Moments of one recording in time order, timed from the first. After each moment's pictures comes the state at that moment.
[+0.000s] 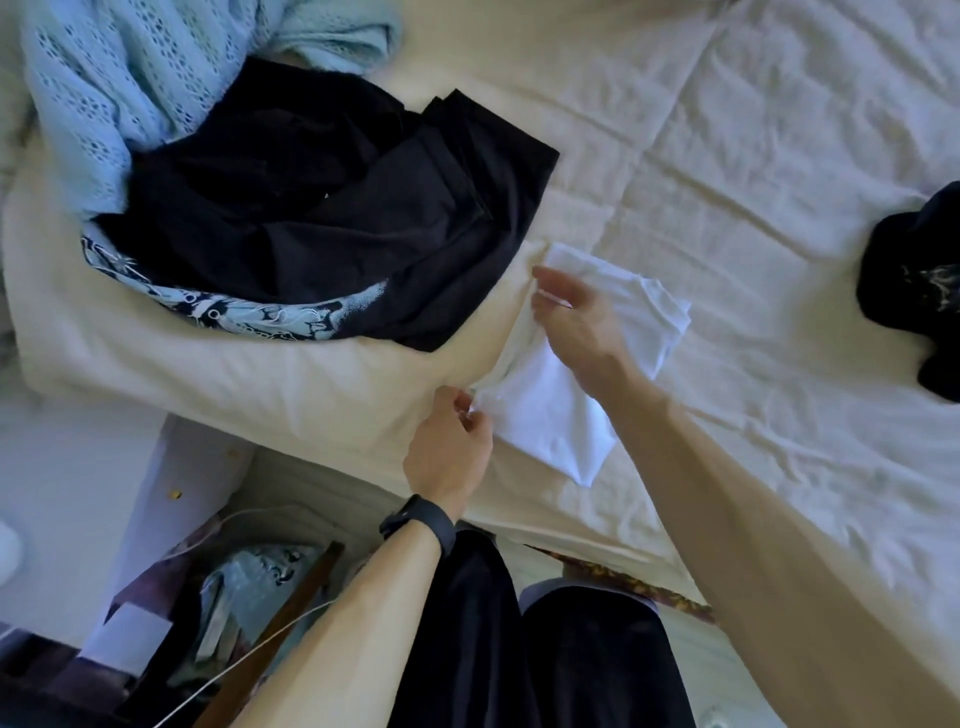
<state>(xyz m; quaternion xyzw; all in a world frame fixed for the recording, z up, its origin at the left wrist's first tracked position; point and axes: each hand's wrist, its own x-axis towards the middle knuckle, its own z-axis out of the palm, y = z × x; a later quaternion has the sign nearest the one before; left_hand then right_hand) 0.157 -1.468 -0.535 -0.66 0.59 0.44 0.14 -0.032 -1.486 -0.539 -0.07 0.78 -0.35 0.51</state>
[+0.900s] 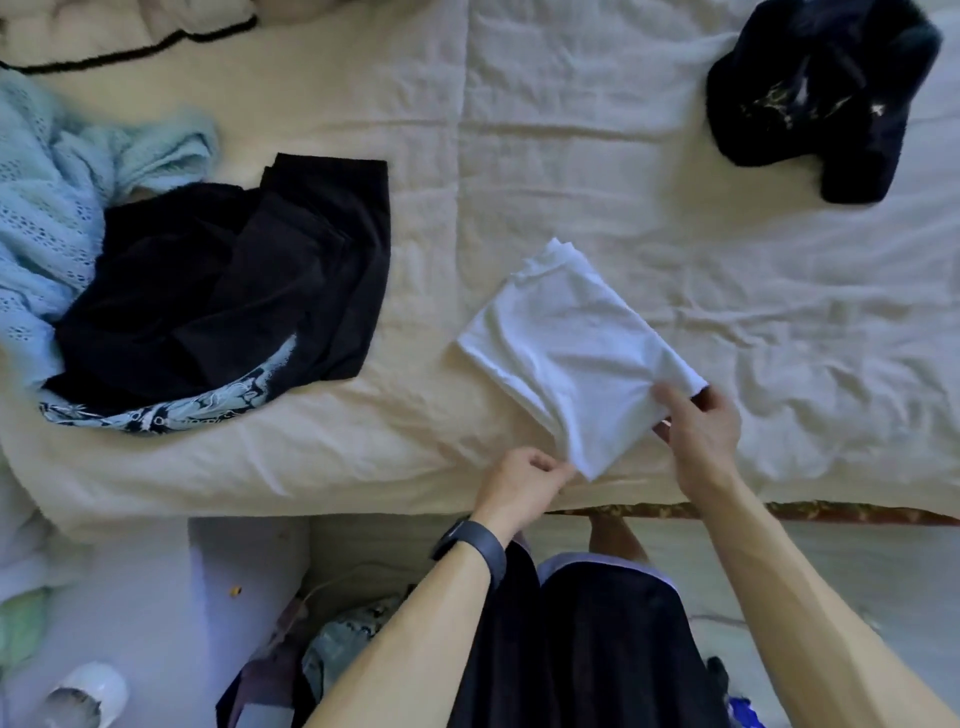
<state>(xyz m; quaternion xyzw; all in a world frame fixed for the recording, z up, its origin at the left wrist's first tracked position) 0.115 -1.366 -0.515 -0.47 0.56 0.57 0.37 -0.025 -1.217 -0.528 0.33 0.75 -0.50 0.28</state>
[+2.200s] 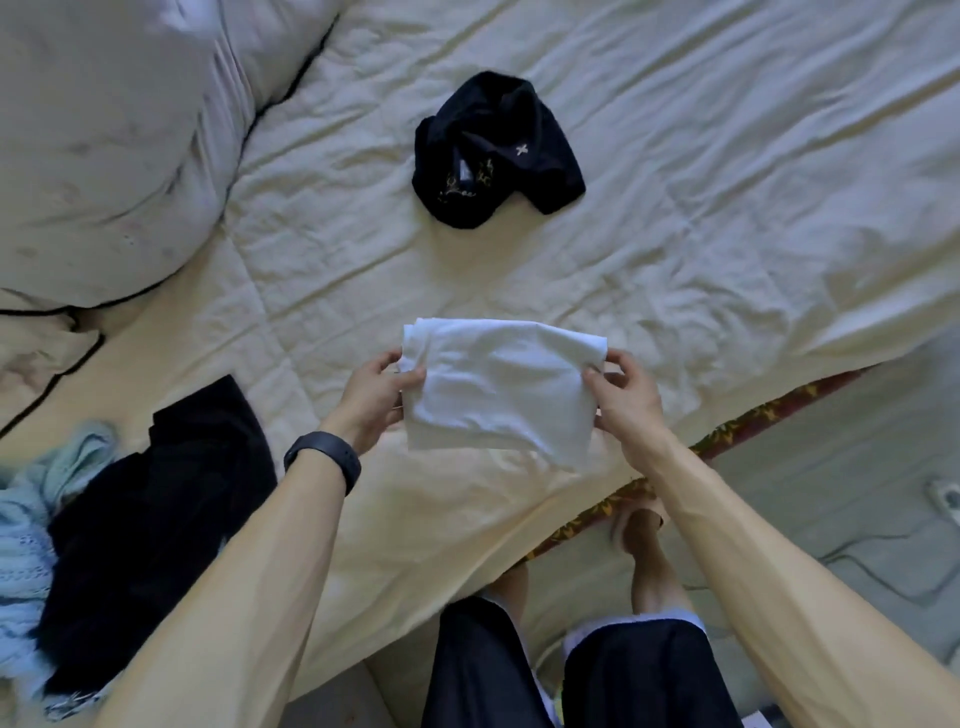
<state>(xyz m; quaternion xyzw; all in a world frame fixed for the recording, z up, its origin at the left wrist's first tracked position) -0.079 -1.412 -0.473 -0.39 0.62 0.62 0.28 -0.065 -1.121 -0.490 0.33 0.68 -0.62 0.23</state>
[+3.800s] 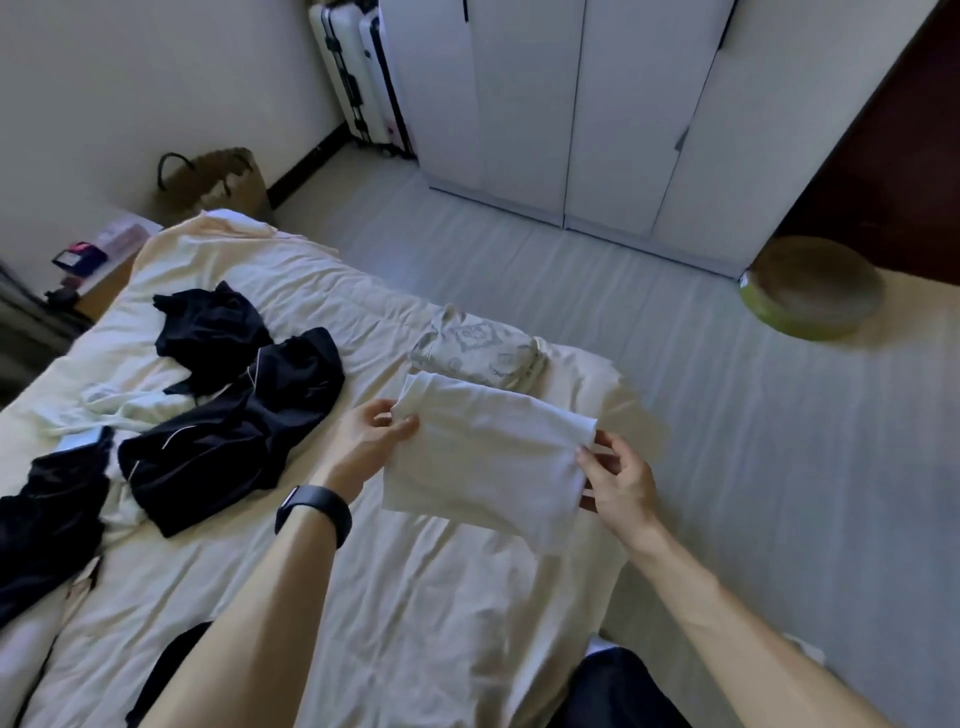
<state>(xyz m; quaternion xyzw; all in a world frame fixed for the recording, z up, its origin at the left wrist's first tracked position) -0.508 -0.808 -0.218 -0.02 0.80 0.52 0.28 -0.318 -0.583 -0.272 0.42 0.56 -0.70 -0.11</state>
